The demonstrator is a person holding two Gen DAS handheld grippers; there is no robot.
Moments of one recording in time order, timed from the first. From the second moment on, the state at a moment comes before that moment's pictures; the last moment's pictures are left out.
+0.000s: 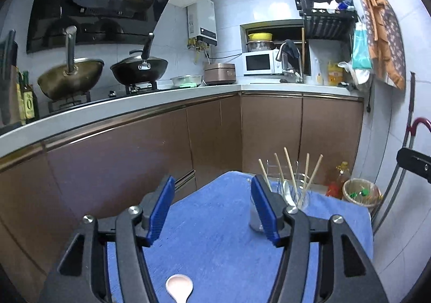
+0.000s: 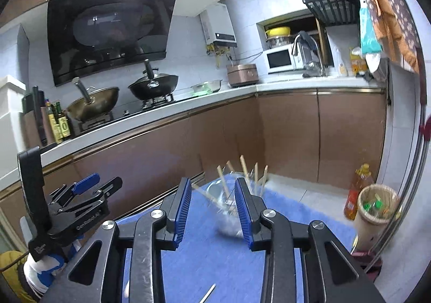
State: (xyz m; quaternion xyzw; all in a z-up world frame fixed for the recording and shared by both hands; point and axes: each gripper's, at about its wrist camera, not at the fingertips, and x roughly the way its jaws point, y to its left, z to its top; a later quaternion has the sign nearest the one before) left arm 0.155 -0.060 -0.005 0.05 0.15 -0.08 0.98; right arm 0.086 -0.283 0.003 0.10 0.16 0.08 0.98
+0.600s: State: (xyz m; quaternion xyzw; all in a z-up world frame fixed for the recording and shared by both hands) left arm 0.091 -0.041 -0.018 0.08 0.15 -0.08 0.98; right arm 0.043 -0.253 -0.014 0.11 0.20 0.10 0.97
